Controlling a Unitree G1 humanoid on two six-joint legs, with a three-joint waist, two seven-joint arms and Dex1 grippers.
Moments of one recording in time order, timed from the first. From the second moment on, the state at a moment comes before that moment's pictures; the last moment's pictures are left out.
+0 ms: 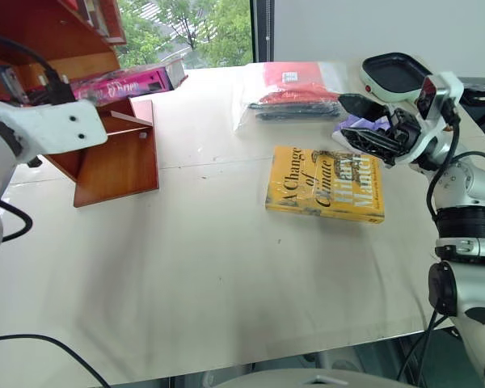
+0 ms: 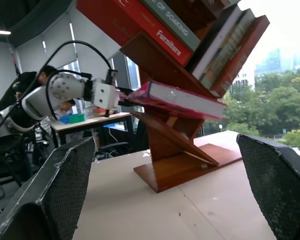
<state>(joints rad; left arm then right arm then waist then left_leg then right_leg) -0.28 1.30 0.26 -0.29 0.49 0.34 -0.78 -0.86 -0.46 -0.18 0.39 0.73 0.41 1.40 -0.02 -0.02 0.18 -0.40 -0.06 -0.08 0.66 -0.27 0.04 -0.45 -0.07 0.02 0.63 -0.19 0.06</state>
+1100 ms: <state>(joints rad) -0.18 1.32 0.39 -0.21 0.47 0.44 -0.89 -0.86 -0.44 -0.20 0.40 0.74 0.46 1.35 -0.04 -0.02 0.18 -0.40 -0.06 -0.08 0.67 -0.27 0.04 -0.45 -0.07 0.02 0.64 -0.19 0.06</state>
